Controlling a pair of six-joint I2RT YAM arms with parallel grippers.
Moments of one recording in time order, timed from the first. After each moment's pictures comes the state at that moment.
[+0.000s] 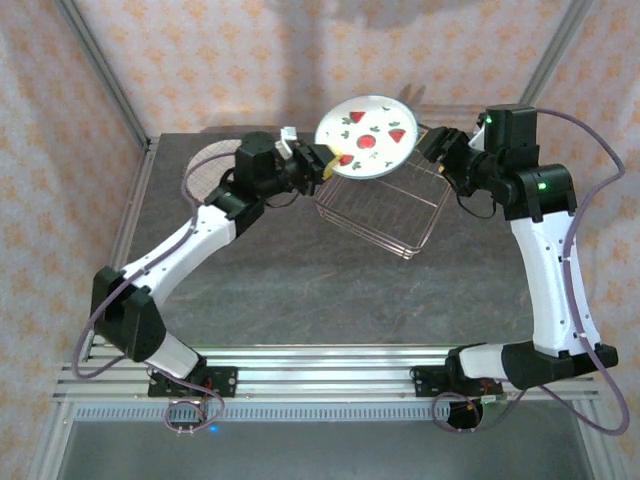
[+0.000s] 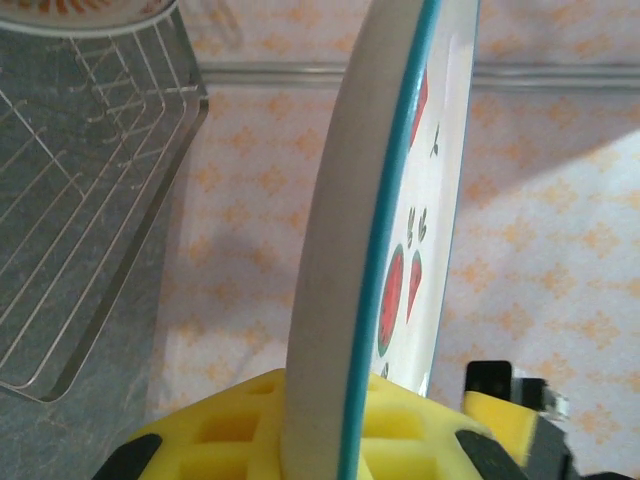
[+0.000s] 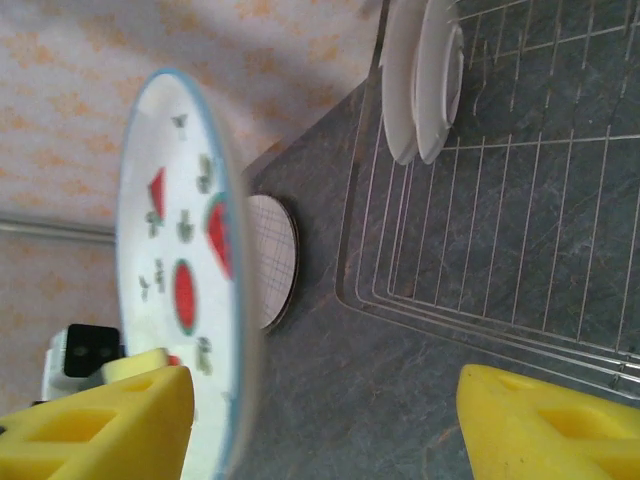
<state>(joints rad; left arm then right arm) -0.48 1.50 1.33 0.04 0.44 -1.51 0.19 1.32 1.83 -1.11 -0.24 0.83</state>
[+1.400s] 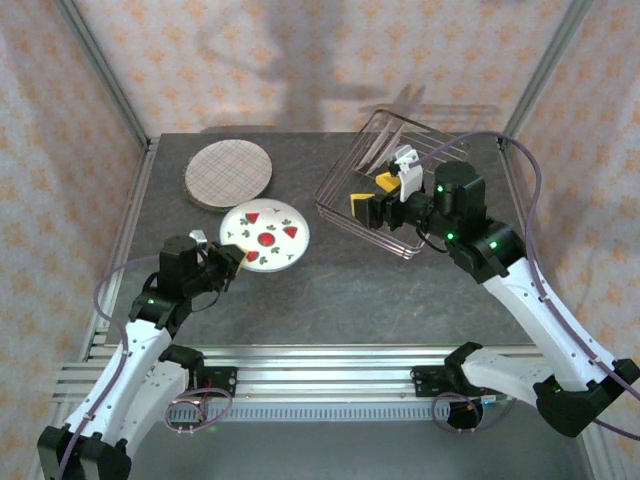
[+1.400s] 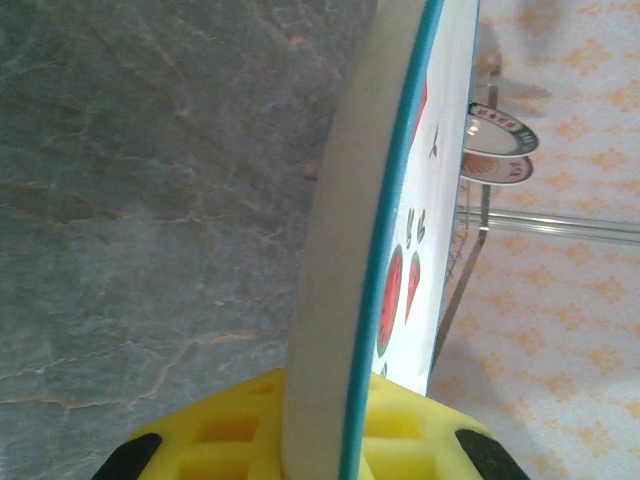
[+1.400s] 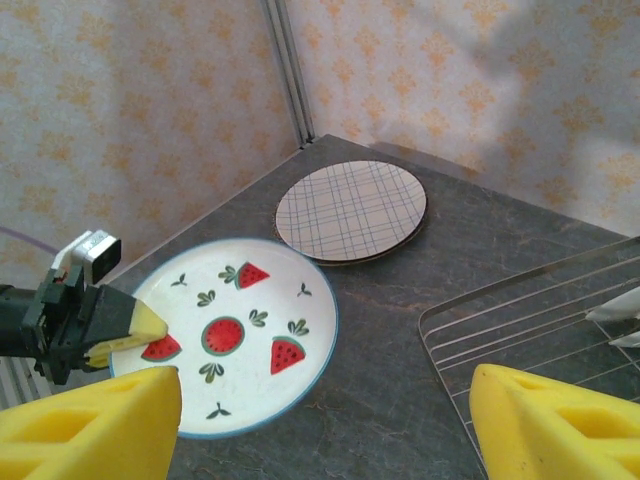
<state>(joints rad) -0.17 0.68 0.50 -0.38 0.33 -1.28 0.56 1.05 1.26 -0.50 -0.29 0.08</state>
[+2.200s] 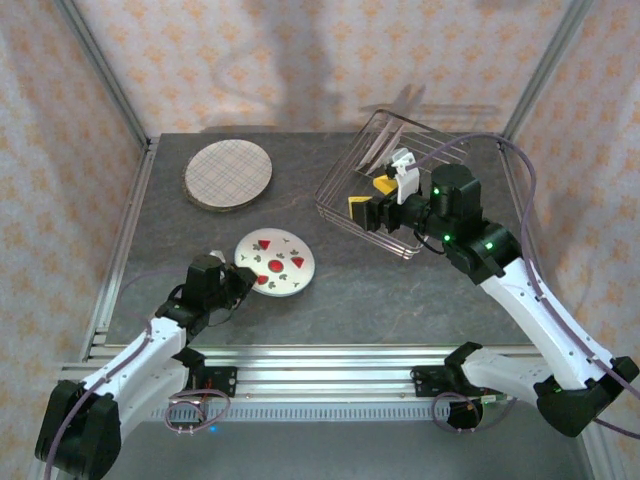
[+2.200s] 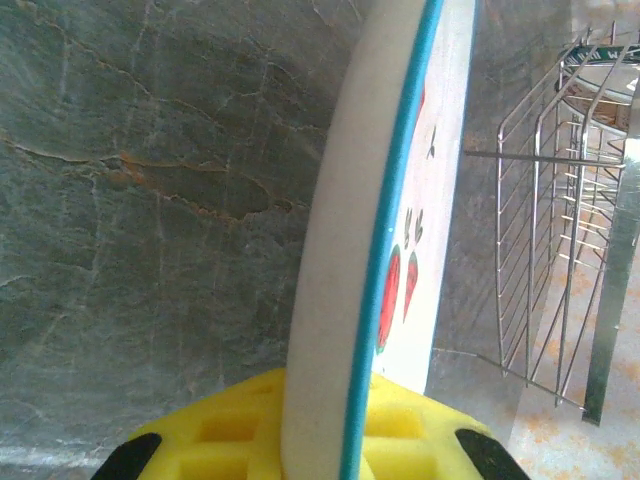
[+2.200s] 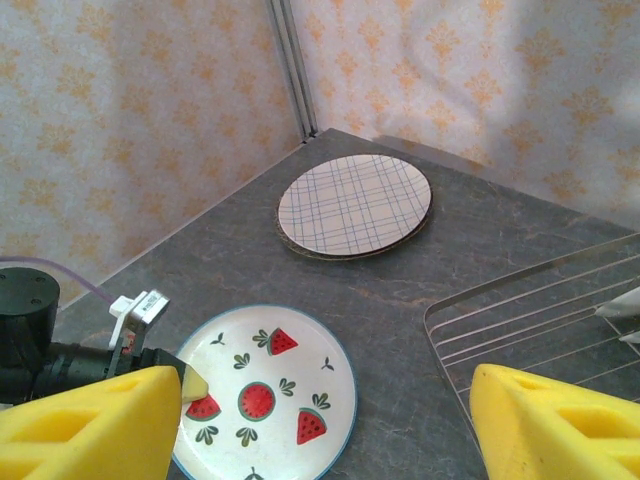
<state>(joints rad) -0.28 0.84 0.26 -0.08 0.22 -1.21 0.57 1.06 1.23 -0.48 -0.29 0.09</state>
